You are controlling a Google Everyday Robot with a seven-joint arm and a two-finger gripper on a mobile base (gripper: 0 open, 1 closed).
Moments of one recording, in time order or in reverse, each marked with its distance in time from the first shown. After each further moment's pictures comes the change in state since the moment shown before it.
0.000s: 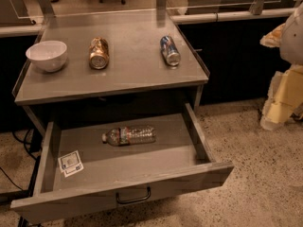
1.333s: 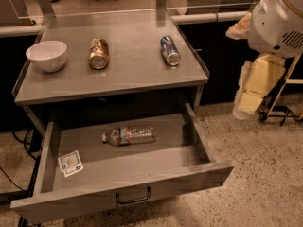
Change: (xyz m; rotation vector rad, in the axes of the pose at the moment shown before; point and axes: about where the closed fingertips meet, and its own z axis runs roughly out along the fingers) arm -0.060 -0.002 0.006 -0.045 -0.121 -0.120
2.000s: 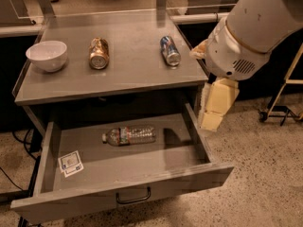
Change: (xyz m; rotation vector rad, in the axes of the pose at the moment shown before) arm -0.048 0.023 0.054 -0.068 -0.058 -0.086
